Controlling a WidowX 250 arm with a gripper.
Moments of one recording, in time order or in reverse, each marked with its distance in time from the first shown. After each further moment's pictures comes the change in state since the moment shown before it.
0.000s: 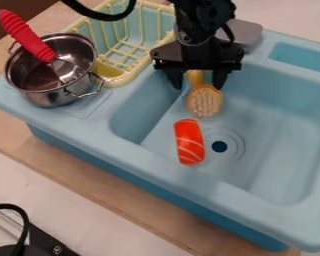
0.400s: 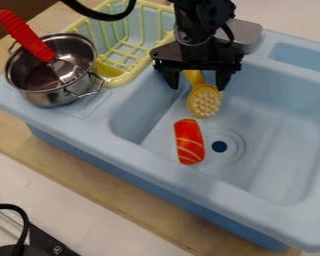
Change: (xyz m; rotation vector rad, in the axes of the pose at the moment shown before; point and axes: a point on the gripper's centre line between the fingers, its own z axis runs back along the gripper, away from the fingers) arm 0.000 0.002 0.000 0.006 0.003 0.004
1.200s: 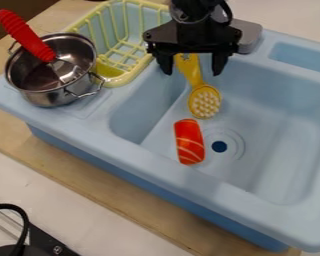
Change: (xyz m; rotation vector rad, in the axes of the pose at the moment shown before) arm 0.007 0.000 0.024 0.029 0.010 0.028
